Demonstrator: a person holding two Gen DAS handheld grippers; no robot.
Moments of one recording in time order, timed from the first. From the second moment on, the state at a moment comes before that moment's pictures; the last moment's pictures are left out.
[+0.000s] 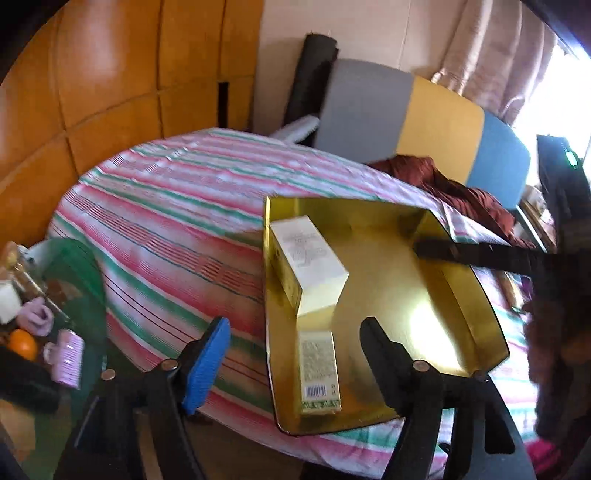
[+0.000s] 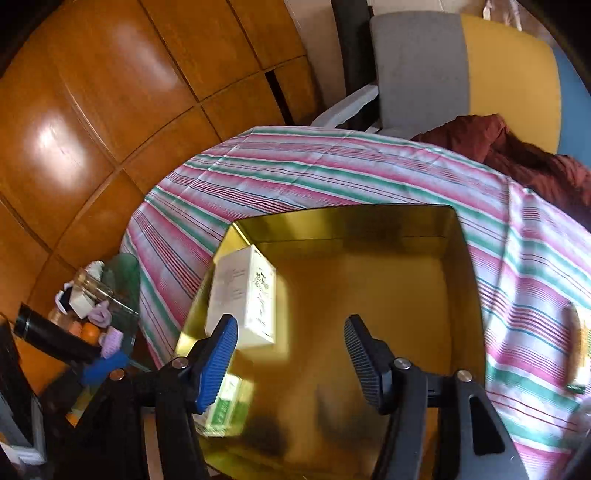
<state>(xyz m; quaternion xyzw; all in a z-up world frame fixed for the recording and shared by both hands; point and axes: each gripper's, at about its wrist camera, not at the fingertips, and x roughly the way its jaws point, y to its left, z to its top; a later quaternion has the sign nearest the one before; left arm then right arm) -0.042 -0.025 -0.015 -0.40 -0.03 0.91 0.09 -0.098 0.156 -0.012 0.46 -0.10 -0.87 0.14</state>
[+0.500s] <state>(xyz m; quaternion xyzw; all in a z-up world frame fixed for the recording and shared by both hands) -0.030 -0.008 0.010 -0.35 0.00 0.93 0.07 -0.032 0.169 -0.004 0.40 -0.02 -0.91 0.07</state>
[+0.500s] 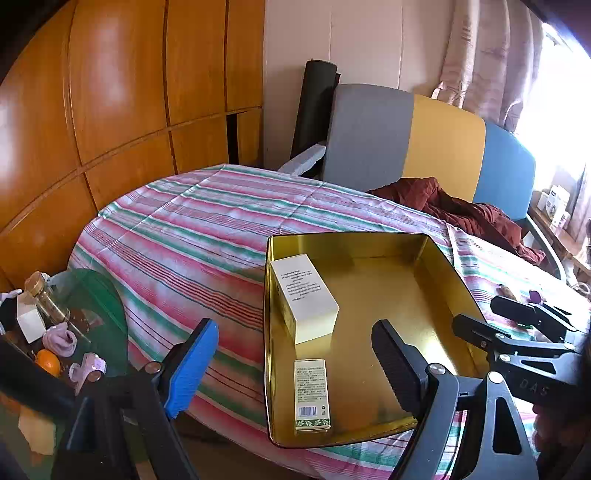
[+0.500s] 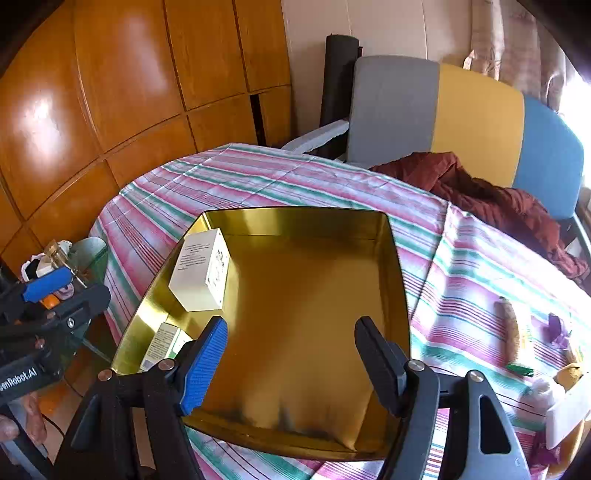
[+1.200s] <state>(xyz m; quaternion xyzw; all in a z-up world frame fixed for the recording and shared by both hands) -0.021 0.022 0.018 -0.34 0.03 0.93 0.09 0.001 0.200 0.006 0.37 -0.01 -0.93 0.02</state>
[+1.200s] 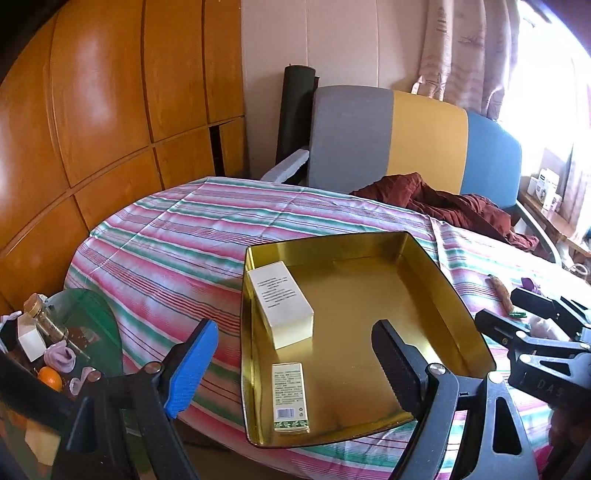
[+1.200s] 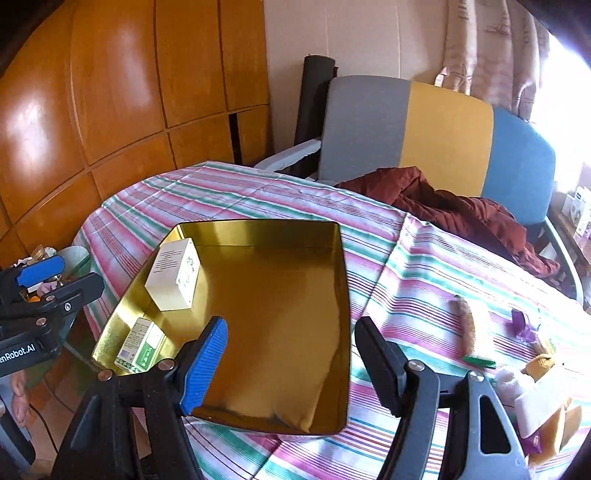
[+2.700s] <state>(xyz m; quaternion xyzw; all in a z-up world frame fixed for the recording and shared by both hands) 0.007 0.250 0.001 -0.36 0.16 0.83 0.40 0.170 0.470 0.004 0.39 -0.15 -0.85 -0.32</state>
